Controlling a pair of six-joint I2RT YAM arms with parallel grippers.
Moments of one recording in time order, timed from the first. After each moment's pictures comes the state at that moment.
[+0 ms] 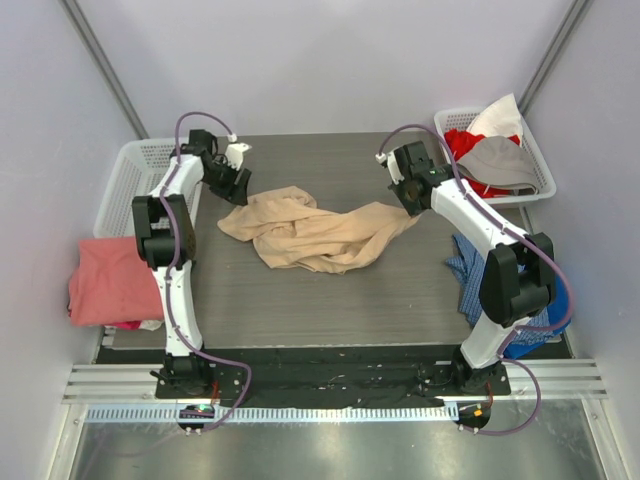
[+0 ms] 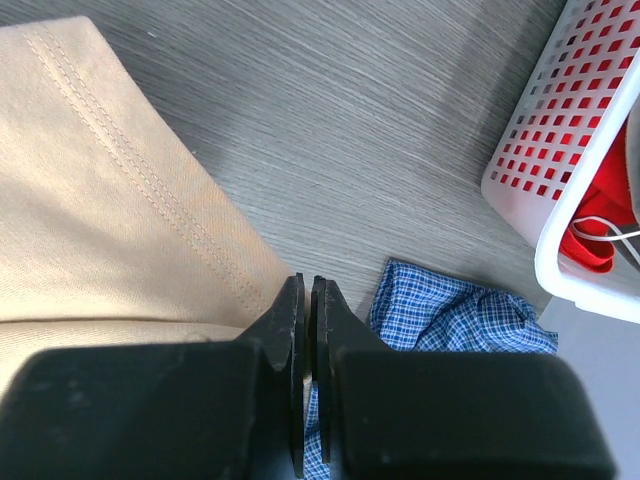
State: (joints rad) left arm 0.02 2.29 1.93 -0.79 0.47 0.55; right arm 0.33 1.71 1.43 -0.73 0.27 -0.28
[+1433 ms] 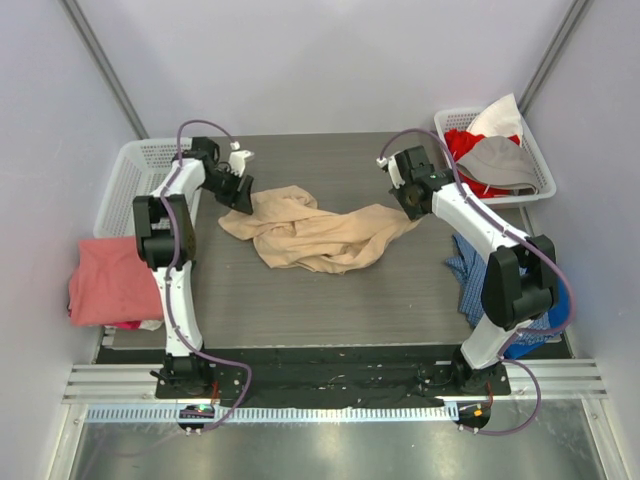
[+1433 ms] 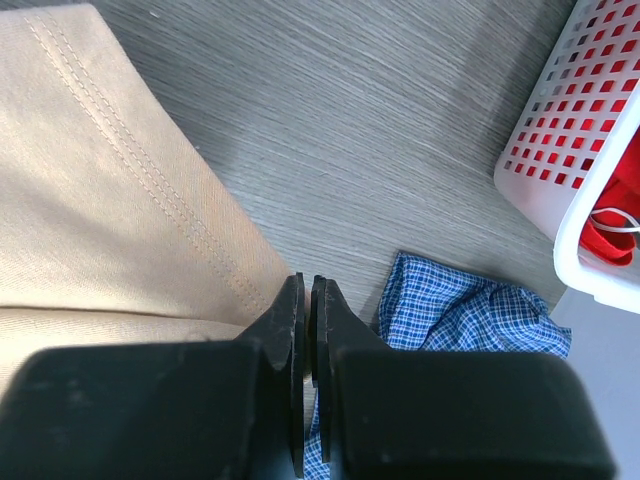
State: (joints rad) left arm 0.02 2.28 1.86 -0.82 0.59 0.54; right arm 0.33 1.69 1.38 -0.70 0.27 -0.28
